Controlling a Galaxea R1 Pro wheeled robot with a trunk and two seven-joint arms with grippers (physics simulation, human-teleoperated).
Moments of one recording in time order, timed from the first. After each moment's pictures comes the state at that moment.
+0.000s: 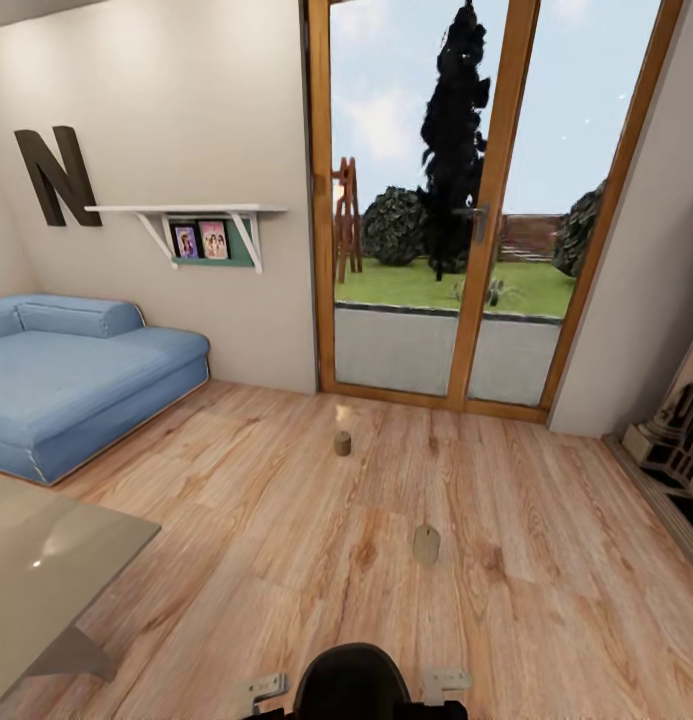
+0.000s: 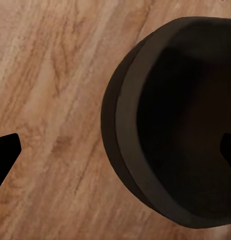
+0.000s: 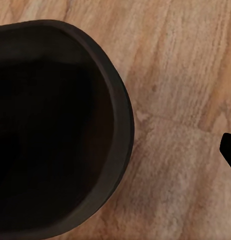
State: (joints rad) left arm -0.35 -0.13 0.02 -0.31 0.17 0.09 -0.01; right arm -0.33 0.15 0.08 -0.38 -0.02 0.07 -0.11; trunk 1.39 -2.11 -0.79
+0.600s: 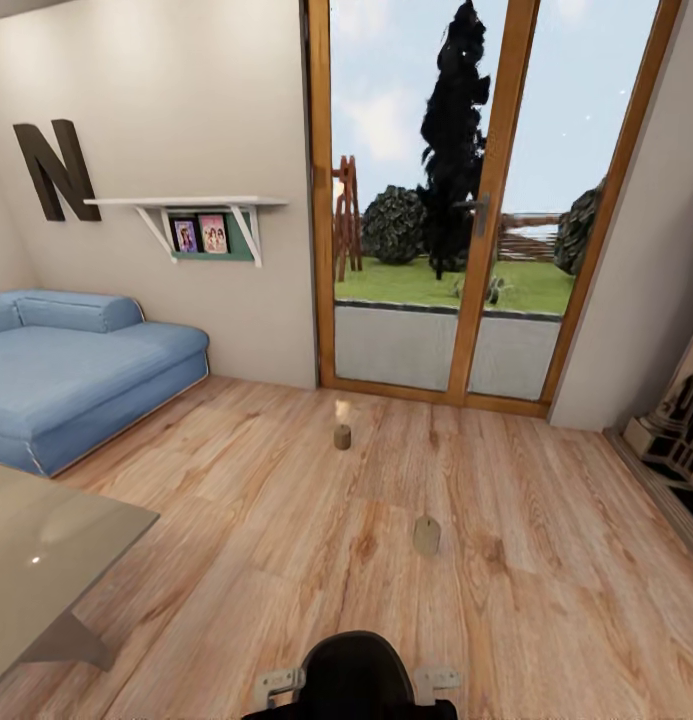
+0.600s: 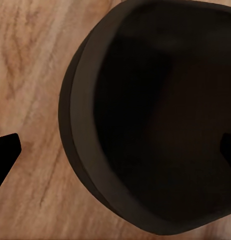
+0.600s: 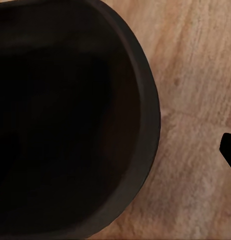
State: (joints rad) left arm -0.35 -0.15 0.02 -0.32 0.16 0.09 -0.12; right arm -0.33 0.17 0.09 -0.39 -0.02 0.07 -0.06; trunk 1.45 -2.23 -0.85
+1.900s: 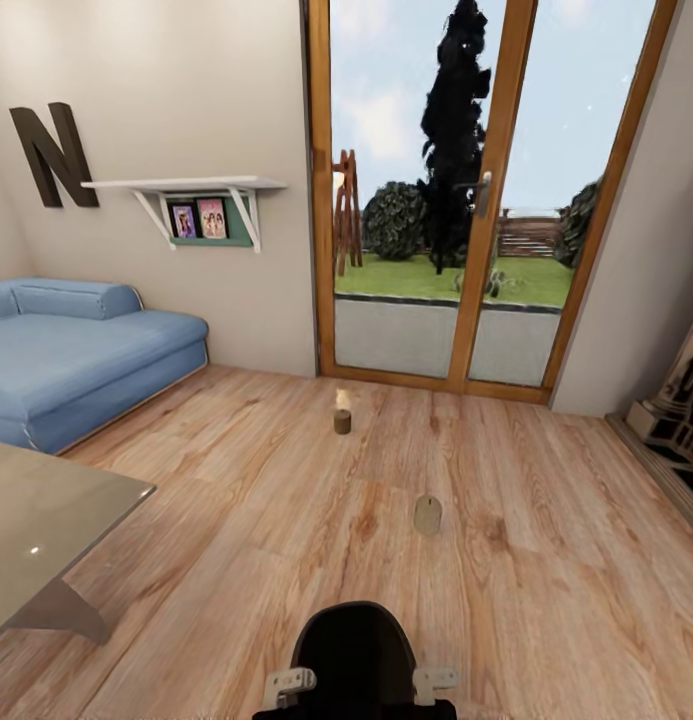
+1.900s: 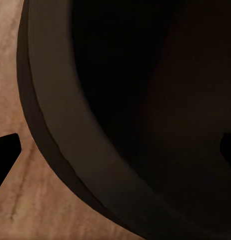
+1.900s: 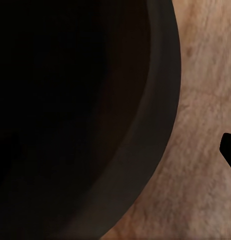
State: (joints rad) left arm -0.35 -0.15 -0.02 -0.32 0.17 0.09 -0.21; right arm -0.33 0.17 0.09 -0.39 -0.02 0.07 -0.06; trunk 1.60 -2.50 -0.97
